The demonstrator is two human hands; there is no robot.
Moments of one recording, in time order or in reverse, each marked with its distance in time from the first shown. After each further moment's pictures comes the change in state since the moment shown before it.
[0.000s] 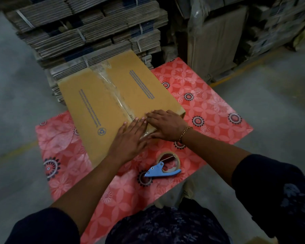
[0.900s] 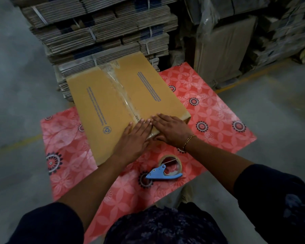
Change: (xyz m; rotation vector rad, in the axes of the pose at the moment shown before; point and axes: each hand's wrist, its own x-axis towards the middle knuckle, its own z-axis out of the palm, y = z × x) left_hand 0.002 0.001 0.009 0.014 -0.002 0.005; right_hand -0.007 -0.007 0.006 0.010 -0.002 0.035
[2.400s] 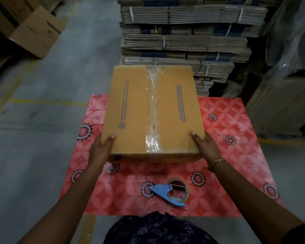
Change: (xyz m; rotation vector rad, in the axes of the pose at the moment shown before) left_hand -0.126 -0.045 -0.005 -1.274 0.689 -1.340; right_hand 0.036 0.046 0.006 1.222 -0.011 0.654
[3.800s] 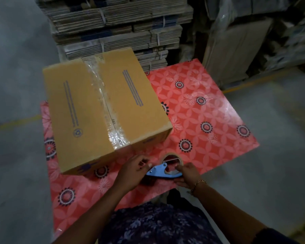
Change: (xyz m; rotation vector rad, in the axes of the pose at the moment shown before) left_hand -0.073 -0.038 0.063 0.526 -0.867 0.376; right_hand -0.158 0.112 0.072 0.311 0.153 0.764
